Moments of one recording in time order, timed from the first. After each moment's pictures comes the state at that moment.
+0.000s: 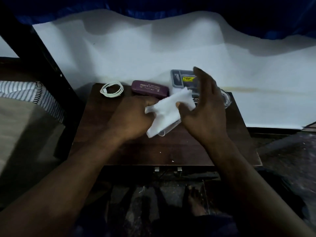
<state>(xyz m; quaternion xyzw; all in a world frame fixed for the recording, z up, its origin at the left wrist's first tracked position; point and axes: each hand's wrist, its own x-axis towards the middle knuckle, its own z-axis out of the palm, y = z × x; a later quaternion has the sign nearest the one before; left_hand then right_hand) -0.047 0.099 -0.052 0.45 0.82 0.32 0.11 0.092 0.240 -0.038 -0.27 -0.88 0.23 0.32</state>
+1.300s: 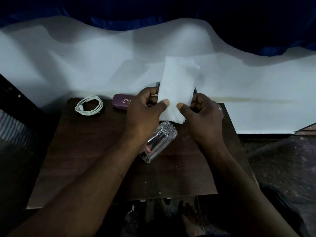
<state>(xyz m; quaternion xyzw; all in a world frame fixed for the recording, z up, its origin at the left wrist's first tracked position) -0.041 0.220 -0.073 0.20 0.65 0.70 0.24 0.071 0.317 -0.060 -0.38 -0.75 0.43 0.33</state>
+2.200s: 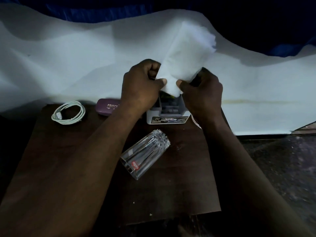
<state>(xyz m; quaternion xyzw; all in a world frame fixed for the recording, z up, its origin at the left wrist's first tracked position) -0.105 0.299 -0.060 0.32 0.74 0.58 0.12 0.019 0.397 -0.049 -0.40 -0.79 0.30 0.36</state>
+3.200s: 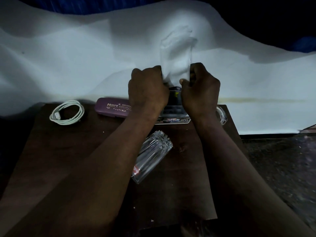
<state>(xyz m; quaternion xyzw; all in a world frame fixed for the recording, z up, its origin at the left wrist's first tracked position) -0.104 0.334 -0.094 0.38 0.86 0.33 -0.08 0.002 0.424 -0.088 -0.36 -0.84 0.15 0.37</state>
